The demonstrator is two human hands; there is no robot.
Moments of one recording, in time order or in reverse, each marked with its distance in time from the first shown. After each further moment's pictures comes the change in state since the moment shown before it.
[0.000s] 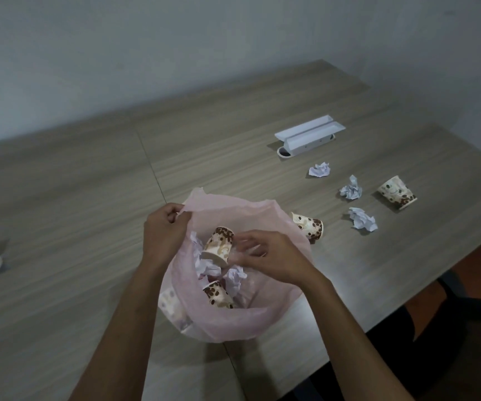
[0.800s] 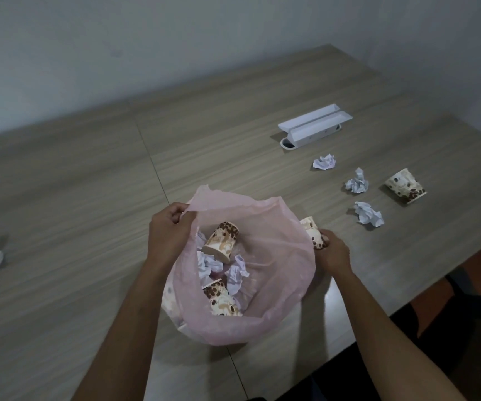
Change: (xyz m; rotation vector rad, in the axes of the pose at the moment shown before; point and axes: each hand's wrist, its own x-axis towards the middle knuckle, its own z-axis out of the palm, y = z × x) left_hand 0.042 -0.007 -0.006 -0.029 0.151 -0.058; right_hand 0.127 0.140 -0.057 -0.101 0.383 0.331
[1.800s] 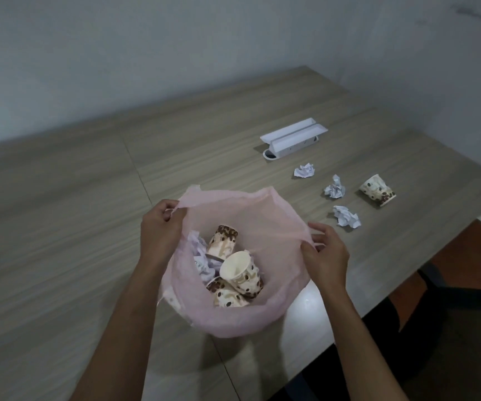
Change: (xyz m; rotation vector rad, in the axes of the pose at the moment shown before) left_hand 0.011 -0.017 -0.011 -0.006 0.056 -0.065; right_hand -0.076 -0.065 0.015 0.255 0.222 -0.070
